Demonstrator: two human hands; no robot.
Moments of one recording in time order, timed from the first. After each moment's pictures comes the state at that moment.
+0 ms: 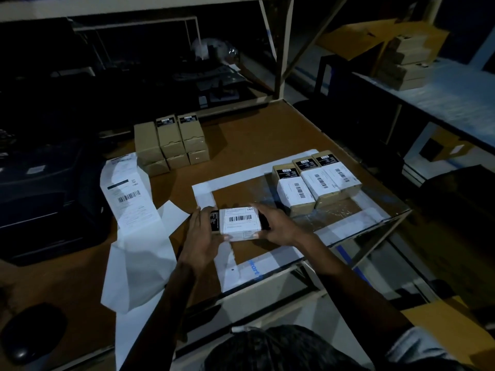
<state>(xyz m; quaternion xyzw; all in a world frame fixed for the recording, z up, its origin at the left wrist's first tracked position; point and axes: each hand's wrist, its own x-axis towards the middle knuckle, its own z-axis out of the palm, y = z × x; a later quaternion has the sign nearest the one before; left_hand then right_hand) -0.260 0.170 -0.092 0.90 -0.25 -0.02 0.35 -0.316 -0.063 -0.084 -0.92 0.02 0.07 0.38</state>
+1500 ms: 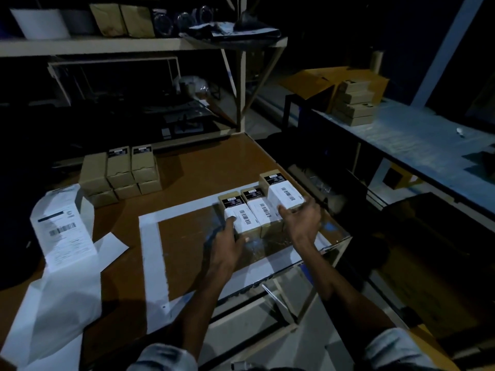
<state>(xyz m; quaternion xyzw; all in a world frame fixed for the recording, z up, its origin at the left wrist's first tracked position) -0.310 -0.045 -0.072 0.89 -0.20 -0.06 0.40 -0.361 -0.227 -0.056 -0.77 0.41 -0.34 0.35</state>
